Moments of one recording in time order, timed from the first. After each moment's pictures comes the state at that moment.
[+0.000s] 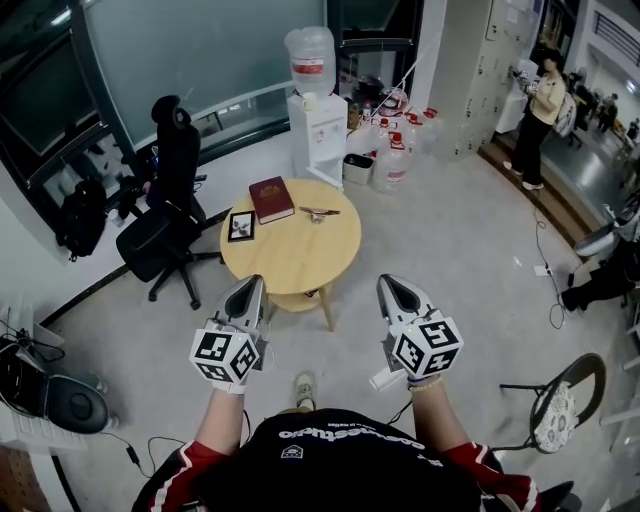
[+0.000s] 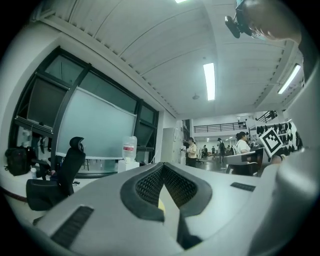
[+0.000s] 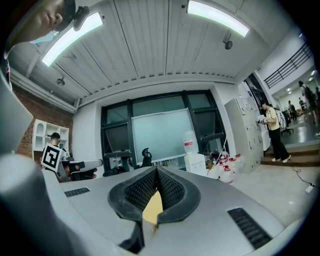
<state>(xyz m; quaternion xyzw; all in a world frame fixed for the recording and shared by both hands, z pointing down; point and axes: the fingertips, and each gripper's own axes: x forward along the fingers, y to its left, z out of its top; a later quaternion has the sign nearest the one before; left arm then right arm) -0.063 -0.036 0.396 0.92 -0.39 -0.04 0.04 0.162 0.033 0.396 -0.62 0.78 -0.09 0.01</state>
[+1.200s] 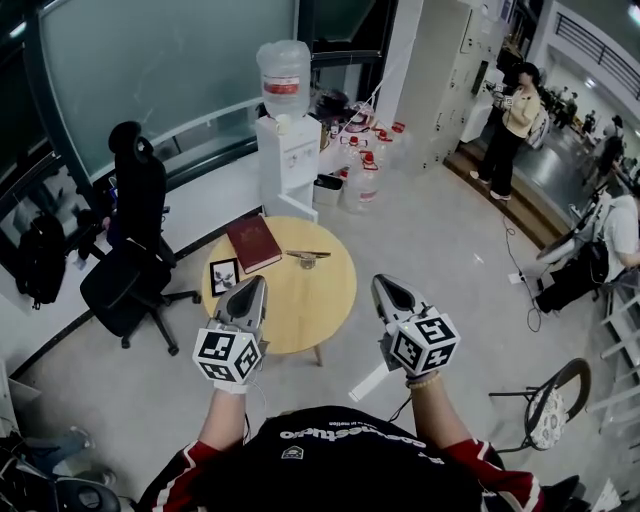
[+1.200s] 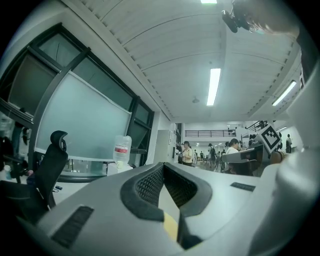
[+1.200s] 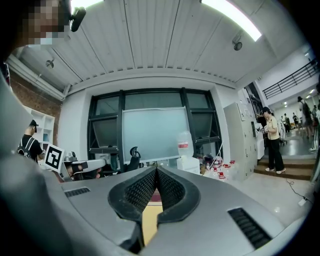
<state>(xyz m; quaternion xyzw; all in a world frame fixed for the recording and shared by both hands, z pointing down) -0.050 -0.258 0.391 0.94 -0.32 -0.06 0.05 0.150 -0.164 0.371 -0.66 0.75 -0.07 -0.02</state>
